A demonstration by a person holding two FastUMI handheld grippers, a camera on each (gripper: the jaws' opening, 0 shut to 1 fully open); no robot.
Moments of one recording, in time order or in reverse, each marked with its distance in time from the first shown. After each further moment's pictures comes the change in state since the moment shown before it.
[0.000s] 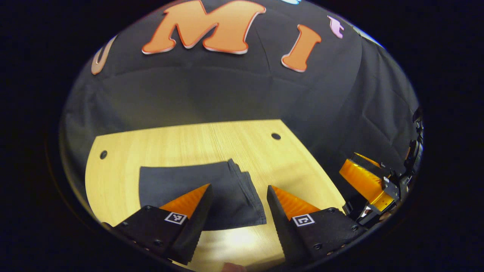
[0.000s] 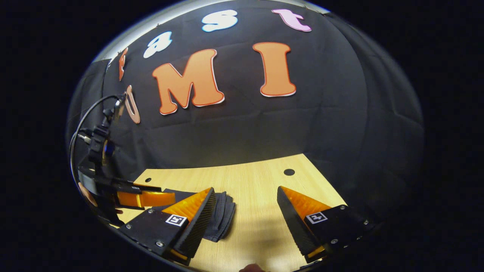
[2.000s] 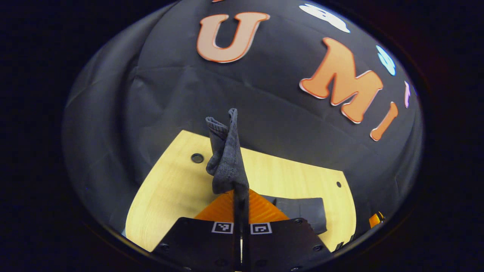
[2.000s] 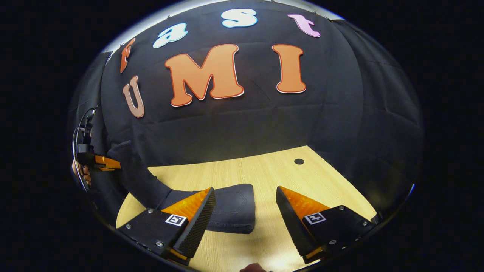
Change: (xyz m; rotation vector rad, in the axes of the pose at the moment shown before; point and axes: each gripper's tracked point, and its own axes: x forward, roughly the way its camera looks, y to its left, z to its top) left arm -0.126 0.340 0.027 -0.339 -0.104 0.295; right arm -0.027 0.093 -0.028 0.036 0.054 -0.093
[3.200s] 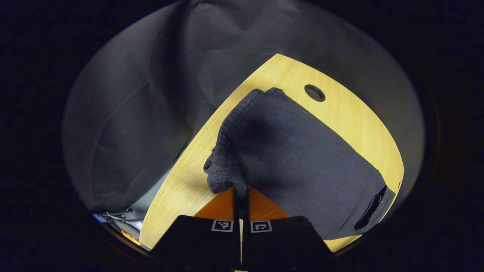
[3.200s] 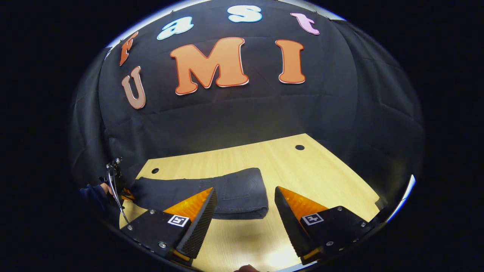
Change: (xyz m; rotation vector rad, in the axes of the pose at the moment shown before) left arm 0.150 0.136 -0.183 -0.227 0.440 0.440; right arm -0.034 0.045 -0.039 0.007 0.065 -0.070
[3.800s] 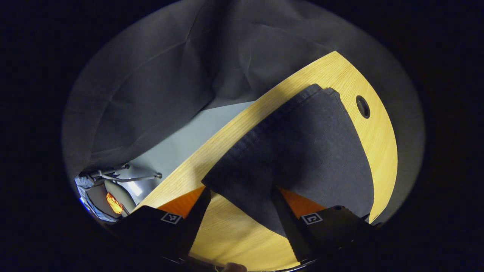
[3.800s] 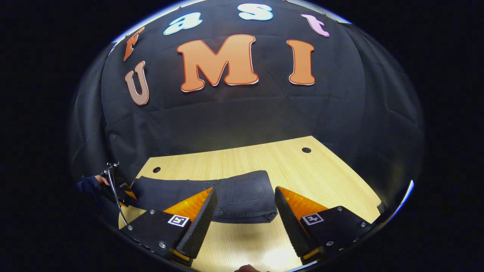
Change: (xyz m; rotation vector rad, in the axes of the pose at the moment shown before) left arm 0.006 0.040 -0.020 -0.306 0.277 0.142; right arm 0.021 0.037 0.008 -0.039 0.012 0.030
